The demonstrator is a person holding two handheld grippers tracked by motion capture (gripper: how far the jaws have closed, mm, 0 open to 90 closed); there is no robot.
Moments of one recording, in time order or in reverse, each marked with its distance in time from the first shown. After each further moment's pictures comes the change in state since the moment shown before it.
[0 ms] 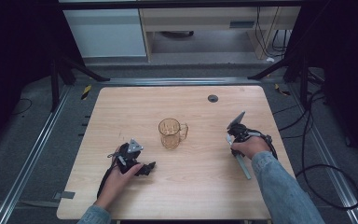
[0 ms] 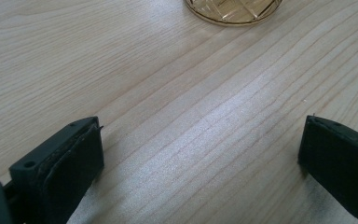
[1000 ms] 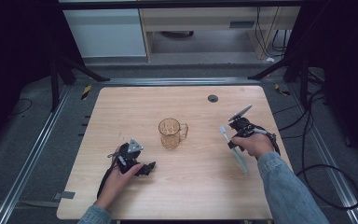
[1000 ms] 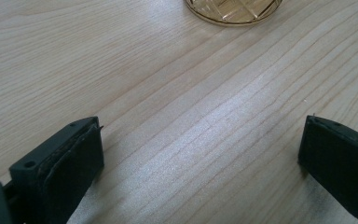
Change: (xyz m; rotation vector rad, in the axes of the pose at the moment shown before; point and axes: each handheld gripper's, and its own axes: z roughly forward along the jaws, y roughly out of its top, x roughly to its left) left arm 0.000 0.000 0.000 0.002 0.000 0.002; right arm 0.002 -0.001 -0.035 -0.186 0.129 0.010
